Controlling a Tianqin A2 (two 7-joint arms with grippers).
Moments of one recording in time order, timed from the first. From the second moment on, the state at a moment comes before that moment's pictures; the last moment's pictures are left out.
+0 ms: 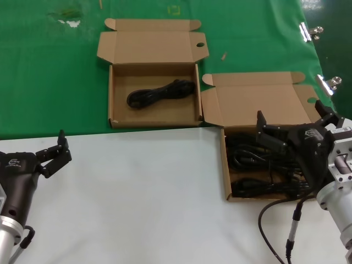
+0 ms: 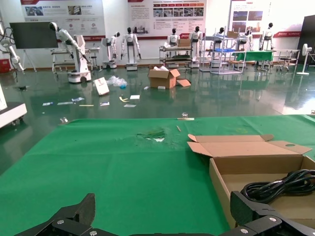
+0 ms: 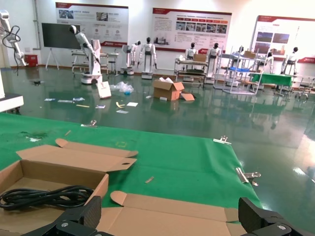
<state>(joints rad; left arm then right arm) 0.00 -0.30 1.60 -1.60 -1.80 0.00 0.00 0.03 0.30 -1.62 1.58 1.78 -0.02 0.01</state>
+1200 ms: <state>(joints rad) 0.00 -0.30 1.60 -1.60 -1.80 0.00 0.00 0.03 0.30 -1.62 1.58 1.78 -0.02 0.01</state>
